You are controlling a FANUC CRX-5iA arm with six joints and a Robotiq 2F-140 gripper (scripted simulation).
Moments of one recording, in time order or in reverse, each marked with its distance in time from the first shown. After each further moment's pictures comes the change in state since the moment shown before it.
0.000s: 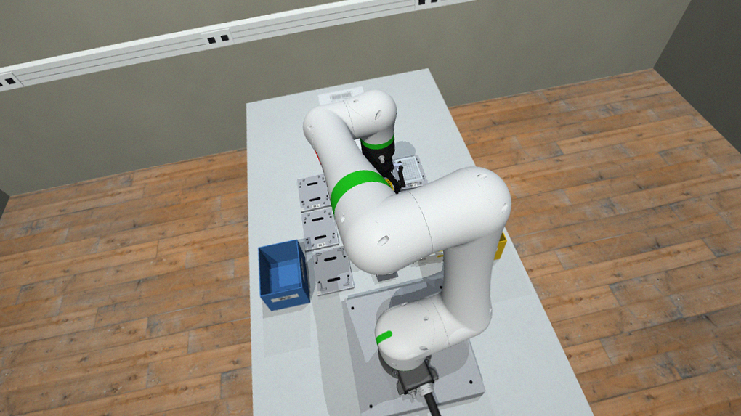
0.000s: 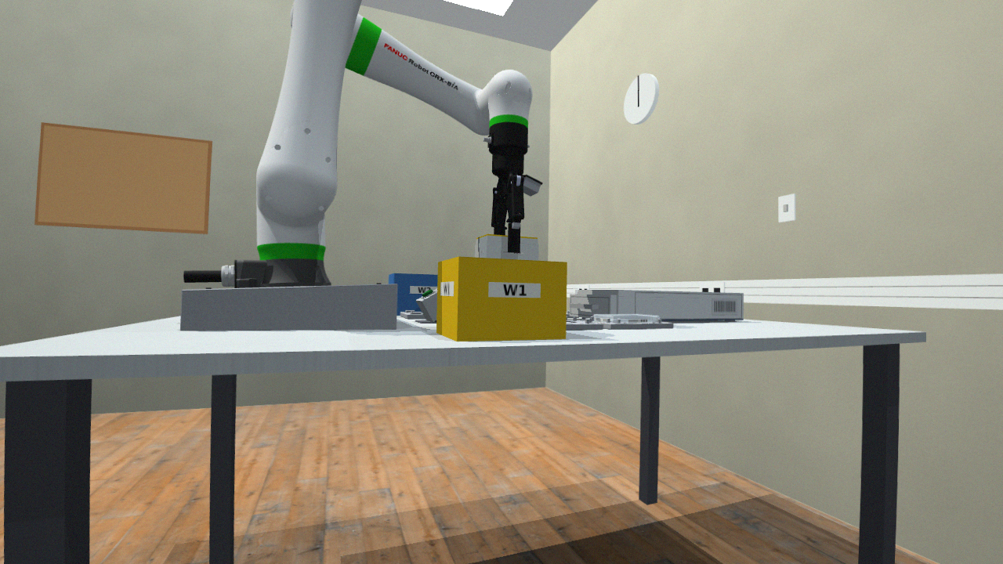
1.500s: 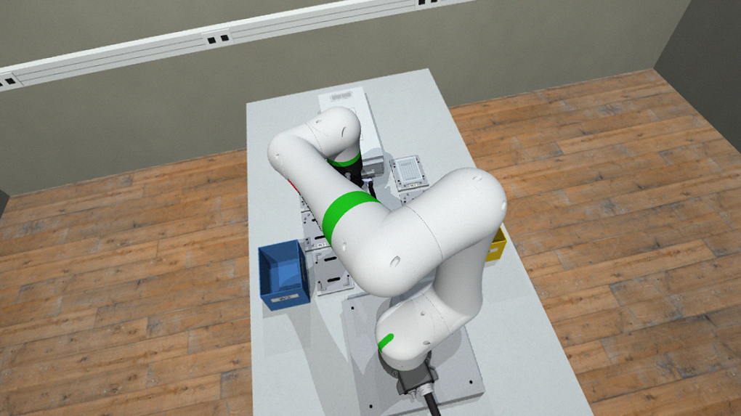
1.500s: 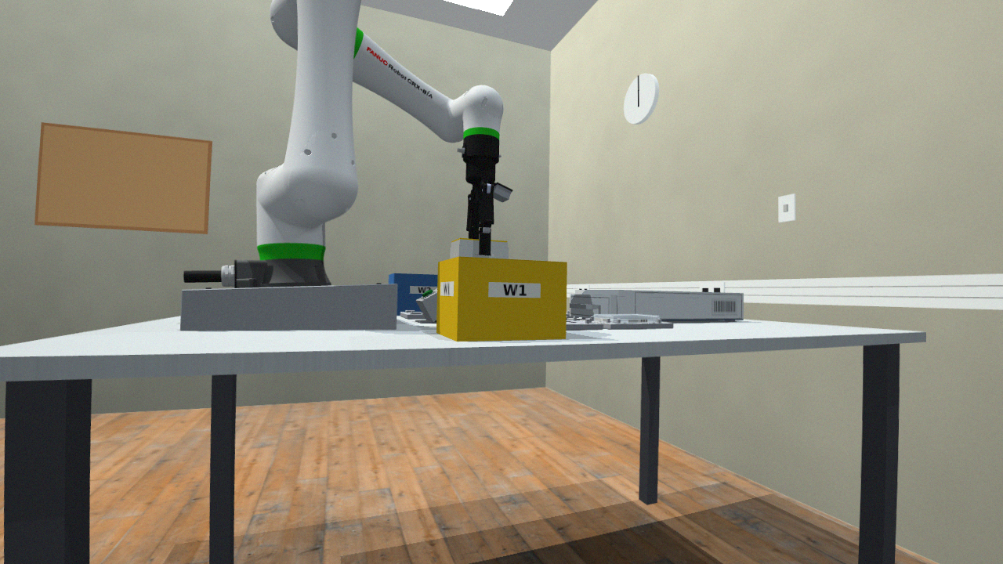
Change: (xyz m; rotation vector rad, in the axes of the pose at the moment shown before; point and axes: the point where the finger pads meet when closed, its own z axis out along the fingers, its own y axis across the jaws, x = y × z) arm -0.035 -0.098 0.000 0.000 0.000 0.000
